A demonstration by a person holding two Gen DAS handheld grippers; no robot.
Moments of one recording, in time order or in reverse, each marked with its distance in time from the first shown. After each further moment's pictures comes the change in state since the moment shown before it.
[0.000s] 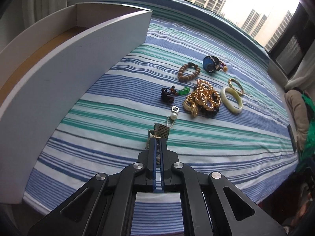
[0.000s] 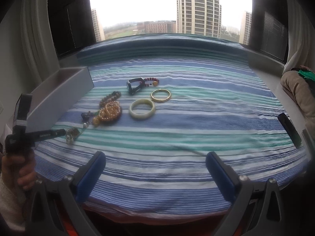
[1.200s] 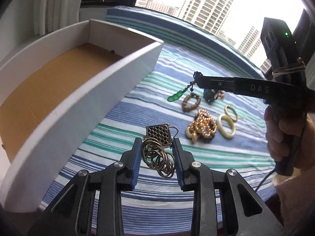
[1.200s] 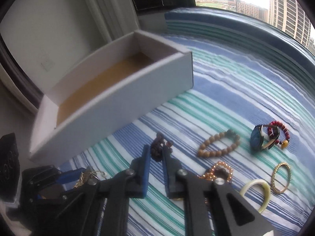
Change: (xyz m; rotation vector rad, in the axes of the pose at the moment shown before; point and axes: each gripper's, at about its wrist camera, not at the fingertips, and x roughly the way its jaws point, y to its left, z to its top) left arm -0.059 0.025 0.036 -0.069 -0.122 -0.040; right arm 0.162 0.191 0.159 -0.395 0.258 0.559
